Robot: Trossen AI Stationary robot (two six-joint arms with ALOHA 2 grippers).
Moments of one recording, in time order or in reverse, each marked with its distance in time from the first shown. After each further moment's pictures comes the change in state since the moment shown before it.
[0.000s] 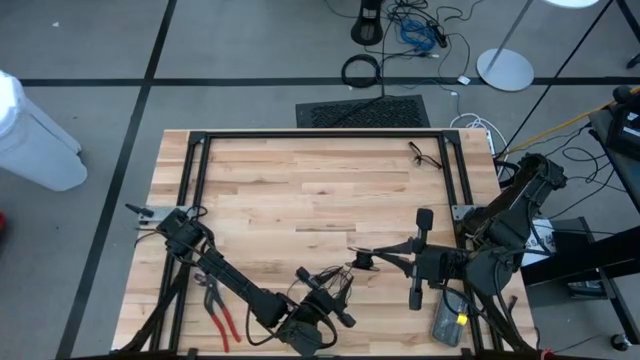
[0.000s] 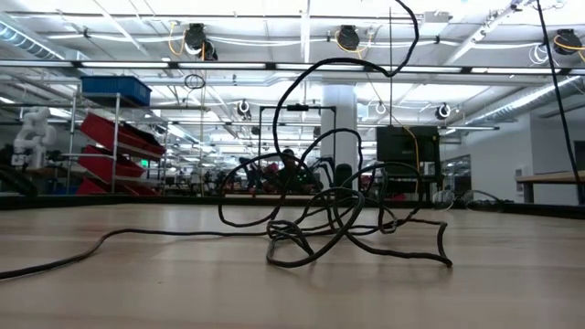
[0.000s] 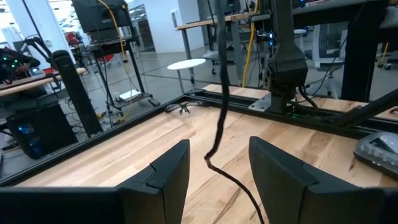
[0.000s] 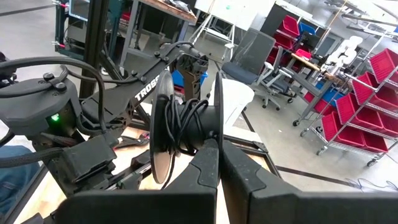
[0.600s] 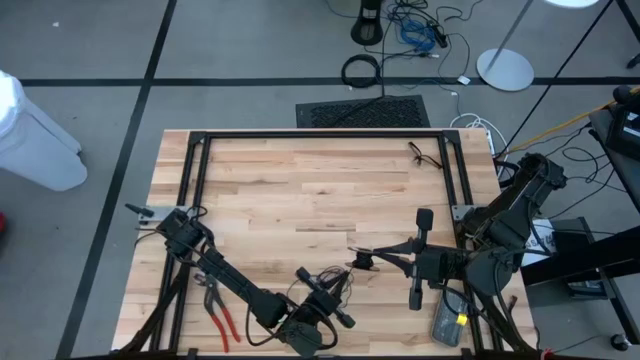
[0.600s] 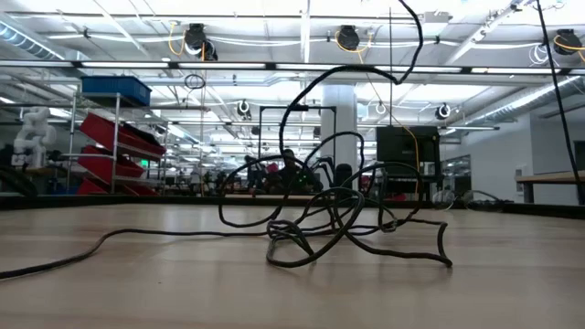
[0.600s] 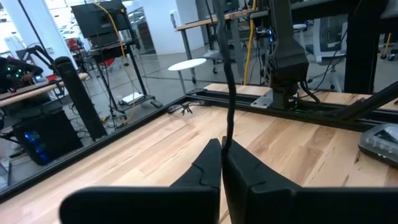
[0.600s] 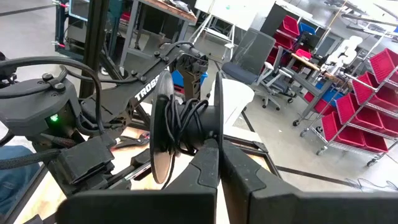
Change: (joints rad) left arm 0.000 0.000 0.000 -0.011 0.000 0.039; right arm 0.000 0.000 0.000 0.000 0.000 0.000
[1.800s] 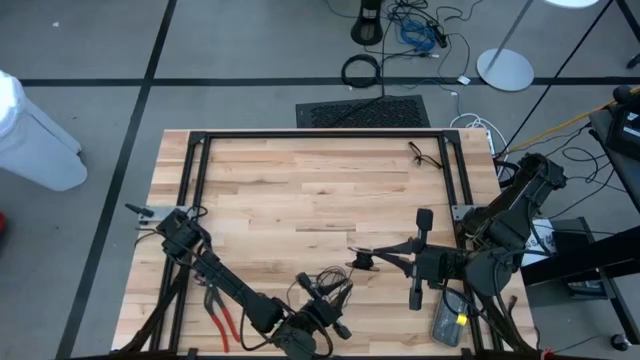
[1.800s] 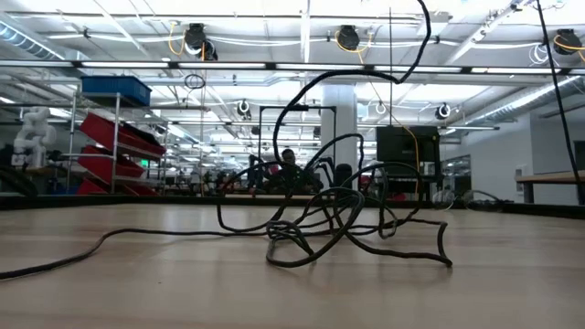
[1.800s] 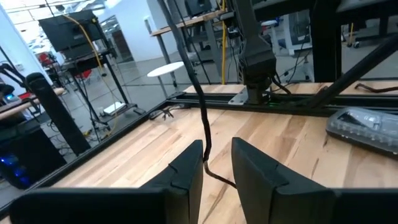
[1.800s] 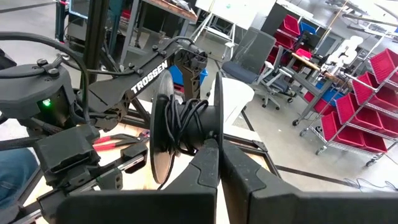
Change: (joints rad) left arm -0.031 -0.010 0.001 0.006 0.063 0.095; right arm 0.000 0.000 0.000 -0.010 0.000 0.000
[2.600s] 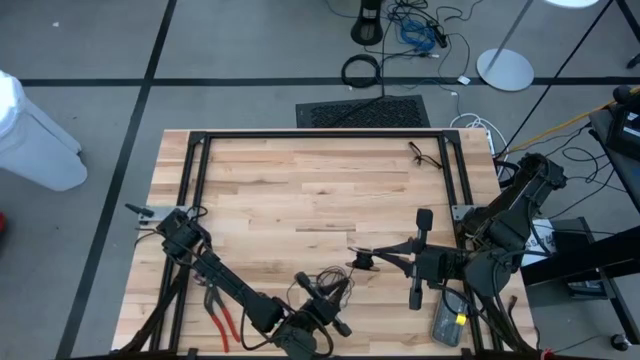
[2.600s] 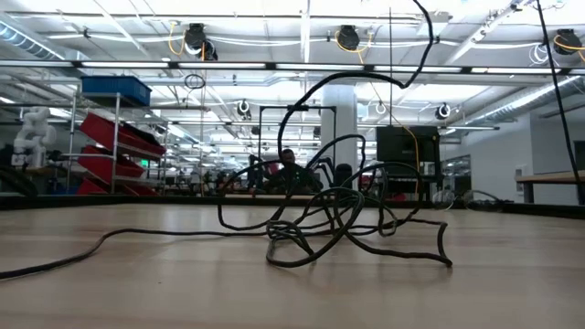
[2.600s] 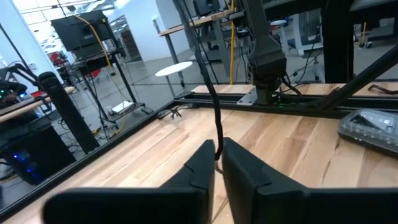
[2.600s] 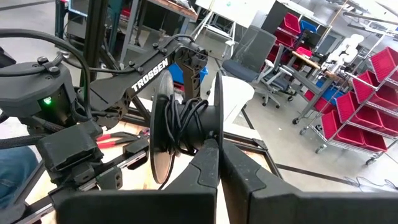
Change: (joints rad) left arm 0.001 0.001 -0.001 -0.001 -0.032 0.000; right arm 0.000 0.000 0.000 -0.013 0.000 0.010
